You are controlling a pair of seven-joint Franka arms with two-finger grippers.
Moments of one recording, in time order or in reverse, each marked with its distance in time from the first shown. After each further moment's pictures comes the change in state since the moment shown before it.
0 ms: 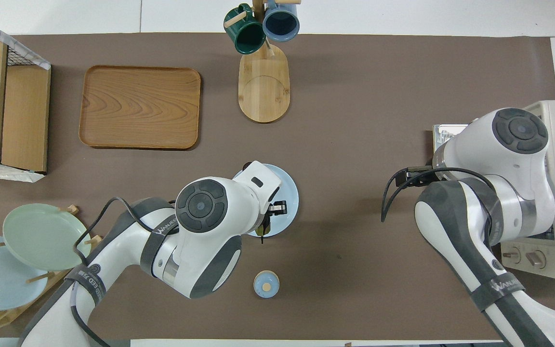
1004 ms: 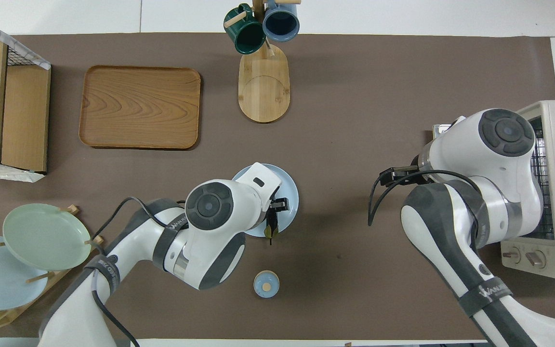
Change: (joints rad) left arm 0.018 0.059 0.025 0.037 -0.001 -0.015 0.026; right arm 0.044 0.004 0.026 0.015 0.054 0.039 -0.011
